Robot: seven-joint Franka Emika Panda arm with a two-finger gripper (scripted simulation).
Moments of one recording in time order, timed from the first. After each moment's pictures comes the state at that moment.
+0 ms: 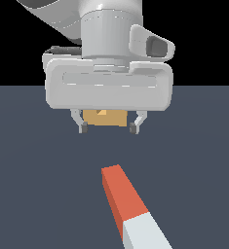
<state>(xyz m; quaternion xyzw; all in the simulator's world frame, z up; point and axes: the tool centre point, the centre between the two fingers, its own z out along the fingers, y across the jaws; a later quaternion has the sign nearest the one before) -0.009 -0.081 0.120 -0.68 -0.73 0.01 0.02</state>
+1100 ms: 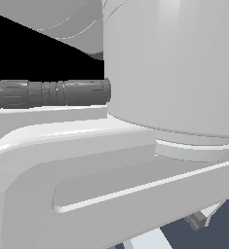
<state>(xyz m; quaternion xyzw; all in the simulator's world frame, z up) 0.038 -0.224 0.072 -0.59 -0.81 0.00 0.00</state>
